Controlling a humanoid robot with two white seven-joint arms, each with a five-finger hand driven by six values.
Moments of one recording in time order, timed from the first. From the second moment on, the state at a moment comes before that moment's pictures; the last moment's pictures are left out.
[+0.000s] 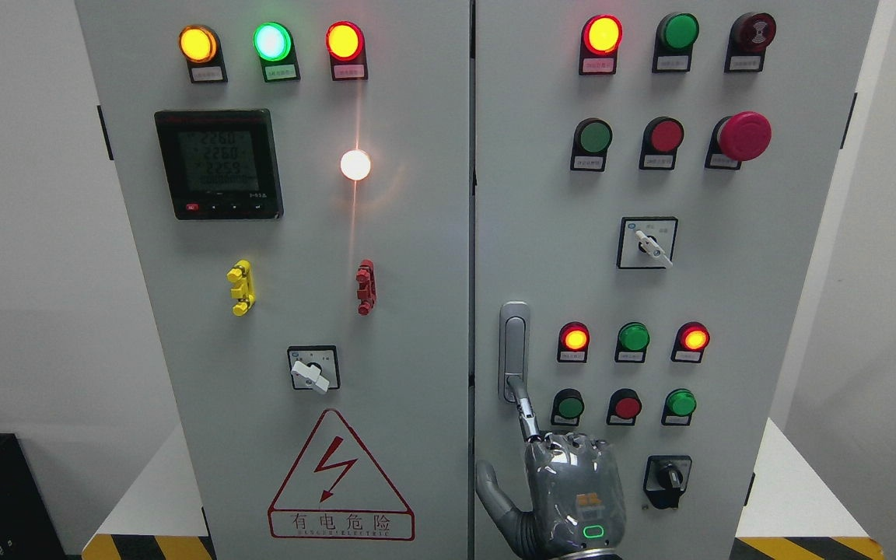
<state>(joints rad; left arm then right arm) 0.00 -0.10 -0.14 -0.05 0.14 -0.06 -0.06 -0.29 0.14 0.32 -1.67 1.46 0.17 -0.19</state>
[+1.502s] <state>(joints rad) 0.00 -0.10 -0.14 -0.05 0.14 -0.06 -0.06 -0.28 0.14 0.32 -1.67 1.46 0.17 -0.19</state>
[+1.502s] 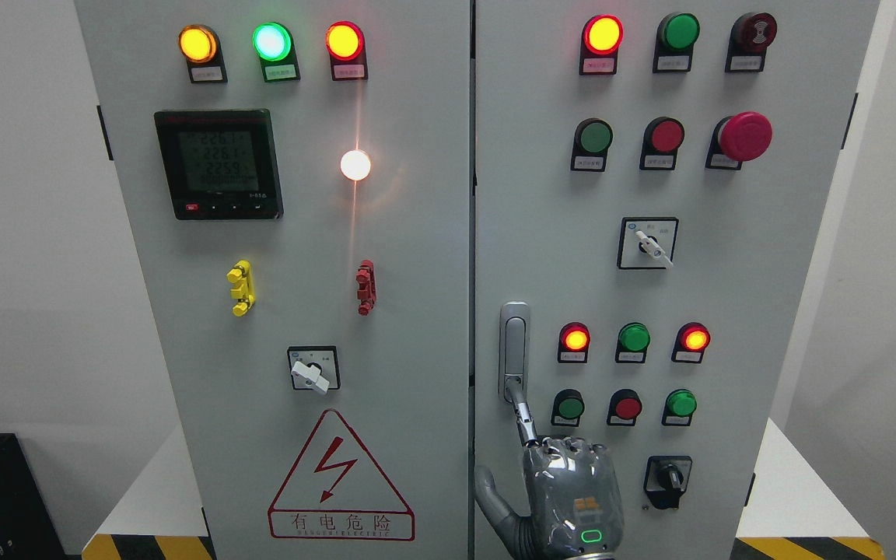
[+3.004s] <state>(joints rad) 0.00 -0.10 -0.14 -0.05 0.14 -0.06 -0.06 -0.26 0.14 0.32 -1.67 1.46 0.17 -0.19</state>
